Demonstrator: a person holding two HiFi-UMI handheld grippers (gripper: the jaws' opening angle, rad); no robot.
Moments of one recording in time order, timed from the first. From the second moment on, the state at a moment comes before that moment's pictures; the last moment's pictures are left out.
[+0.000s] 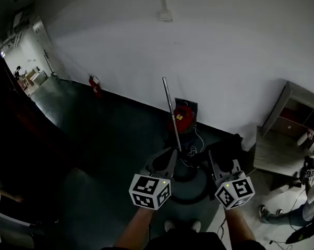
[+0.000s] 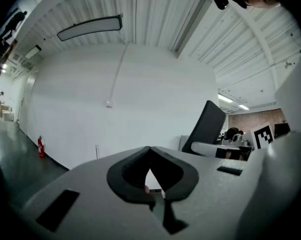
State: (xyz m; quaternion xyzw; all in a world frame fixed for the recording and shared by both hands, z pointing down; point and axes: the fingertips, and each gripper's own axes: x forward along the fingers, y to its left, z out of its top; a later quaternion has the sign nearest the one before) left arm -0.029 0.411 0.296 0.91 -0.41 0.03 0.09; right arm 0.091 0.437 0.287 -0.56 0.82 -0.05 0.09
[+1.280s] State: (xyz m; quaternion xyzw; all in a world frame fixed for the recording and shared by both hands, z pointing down) left arm 0.023 0.446 0.326 0.90 -0.41 0.05 0.11; right arm 0.157 0.466 0.311 -0.54 0.83 -0.10 0.12
